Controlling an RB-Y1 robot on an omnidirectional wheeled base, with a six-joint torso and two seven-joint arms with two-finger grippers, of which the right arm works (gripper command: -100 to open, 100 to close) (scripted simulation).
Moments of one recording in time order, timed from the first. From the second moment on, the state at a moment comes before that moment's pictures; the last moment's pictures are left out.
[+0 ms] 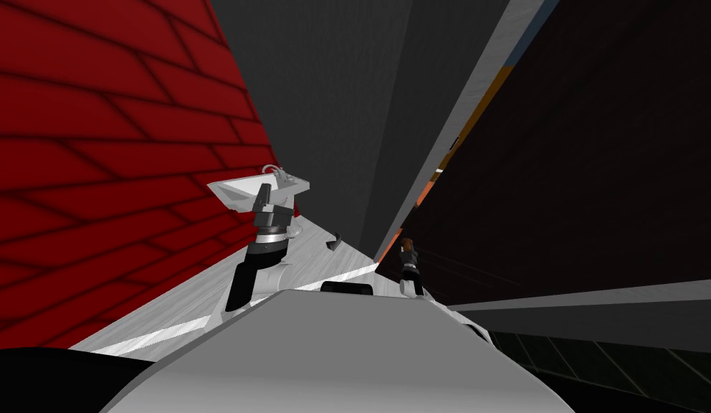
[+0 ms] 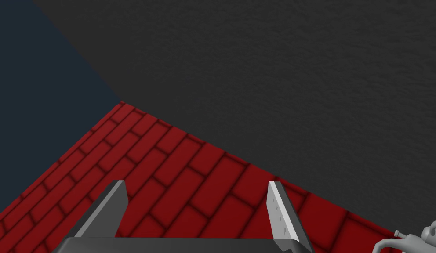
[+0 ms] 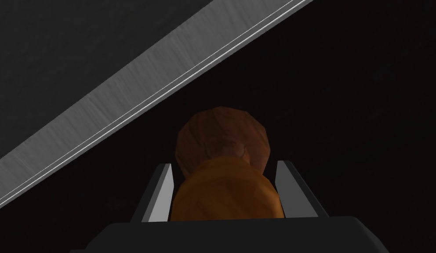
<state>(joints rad) -0.10 -0.28 -0.02 -0.57 -0.35 -0.87 -0.60</state>
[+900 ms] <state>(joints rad) -0.11 -0.28 0.01 -0.56 -0.40 -0.87 -0.81</state>
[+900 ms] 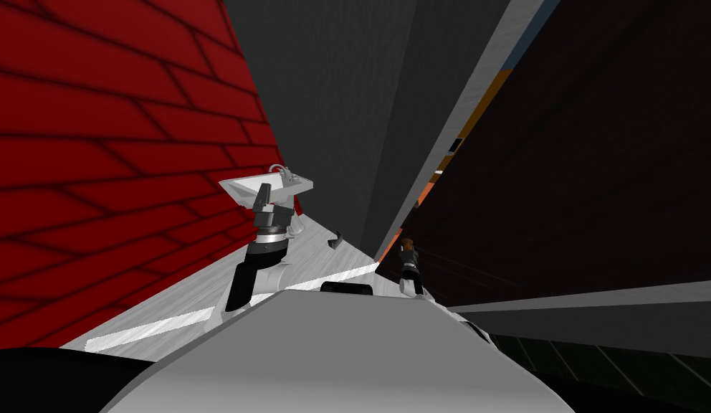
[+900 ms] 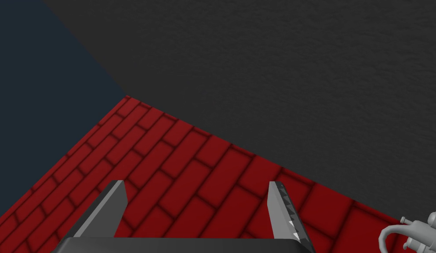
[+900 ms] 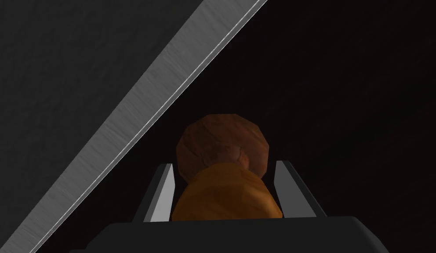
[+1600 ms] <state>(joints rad) -0.12 -0.29 0.03 -0.55 -0.45 -0.88 -0.99</state>
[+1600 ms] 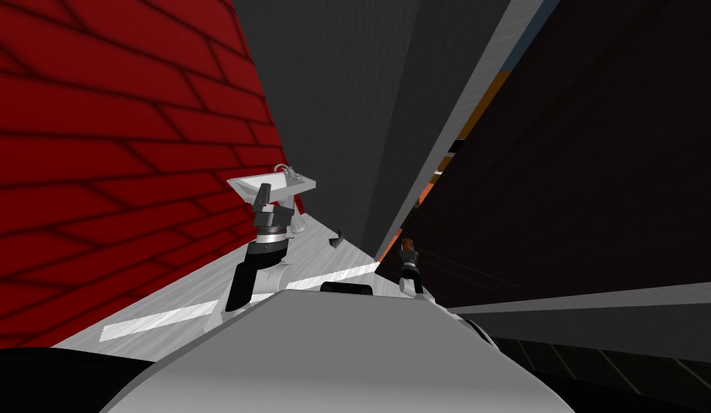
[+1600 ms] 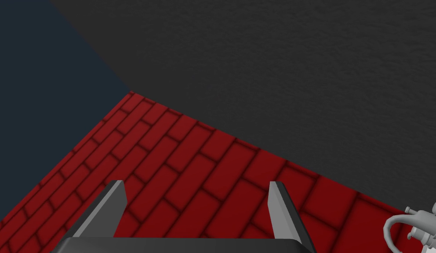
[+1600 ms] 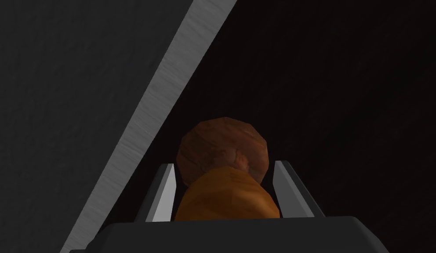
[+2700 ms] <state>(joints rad) -0.13 -0.30 0.07 -0.56 -0.50 -0.88 -1.27</state>
